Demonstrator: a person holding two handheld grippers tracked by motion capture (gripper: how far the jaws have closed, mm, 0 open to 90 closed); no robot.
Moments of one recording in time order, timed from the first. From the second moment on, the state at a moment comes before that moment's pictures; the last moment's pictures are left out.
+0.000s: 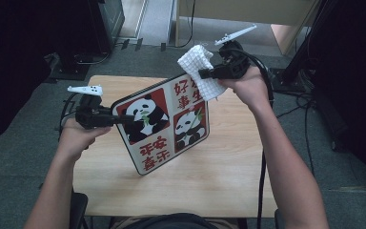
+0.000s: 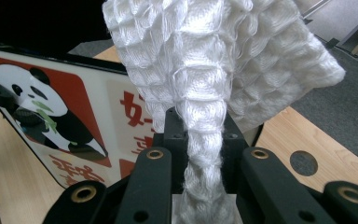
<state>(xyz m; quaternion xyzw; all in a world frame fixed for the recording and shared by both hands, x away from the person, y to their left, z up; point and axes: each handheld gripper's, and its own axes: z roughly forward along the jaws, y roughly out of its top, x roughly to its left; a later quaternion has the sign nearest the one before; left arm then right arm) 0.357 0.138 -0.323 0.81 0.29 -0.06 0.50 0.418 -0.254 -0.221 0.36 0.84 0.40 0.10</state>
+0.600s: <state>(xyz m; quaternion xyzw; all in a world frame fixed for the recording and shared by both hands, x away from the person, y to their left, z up) 0.356 0.138 -0.323 0.81 0.29 -0.05 0.50 0.432 -0.216 -0.221 0.34 0.85 0.39 0.09</state>
